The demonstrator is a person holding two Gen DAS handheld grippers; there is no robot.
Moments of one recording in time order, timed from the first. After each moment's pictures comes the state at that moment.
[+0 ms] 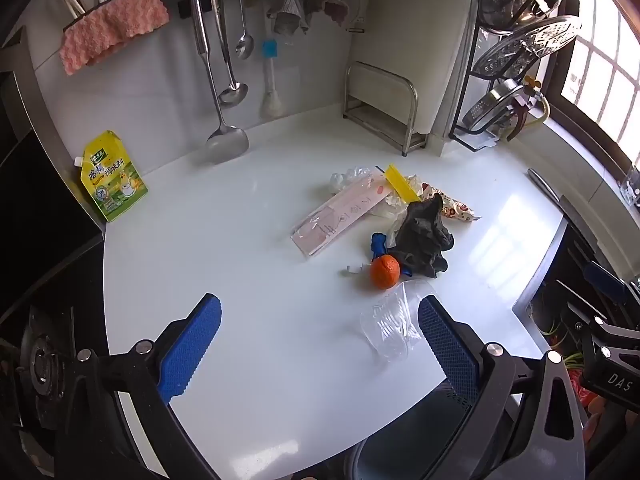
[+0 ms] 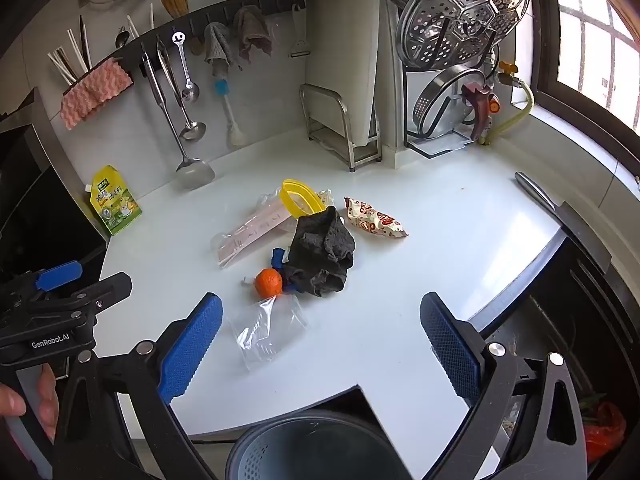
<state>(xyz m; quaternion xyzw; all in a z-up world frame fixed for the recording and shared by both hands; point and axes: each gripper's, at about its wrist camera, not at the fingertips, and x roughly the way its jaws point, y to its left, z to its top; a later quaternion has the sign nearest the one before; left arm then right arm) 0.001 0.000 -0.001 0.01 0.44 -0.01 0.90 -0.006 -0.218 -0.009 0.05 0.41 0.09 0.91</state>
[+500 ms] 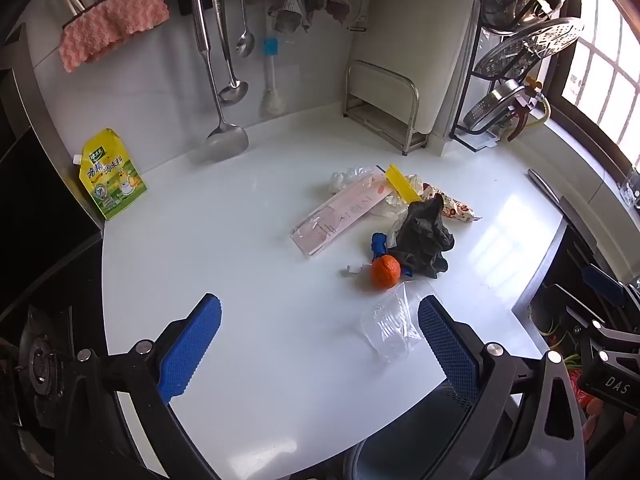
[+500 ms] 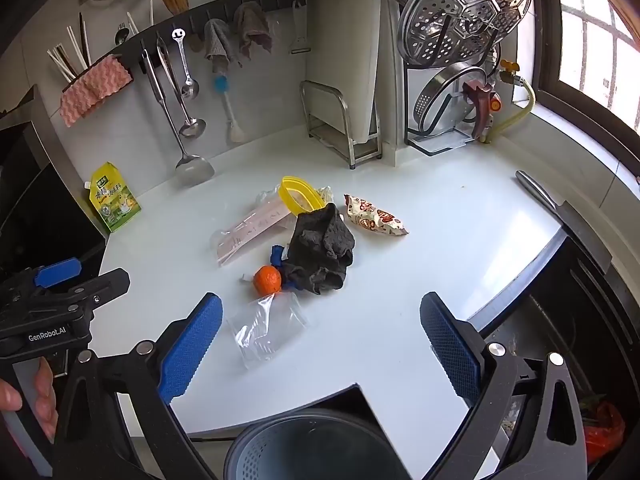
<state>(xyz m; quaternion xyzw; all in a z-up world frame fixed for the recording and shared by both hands) 0.004 0.002 0.001 0.01 0.44 -0.01 0.90 -0.007 -0.219 -0.012 0.05 0.41 0.09 0.91</state>
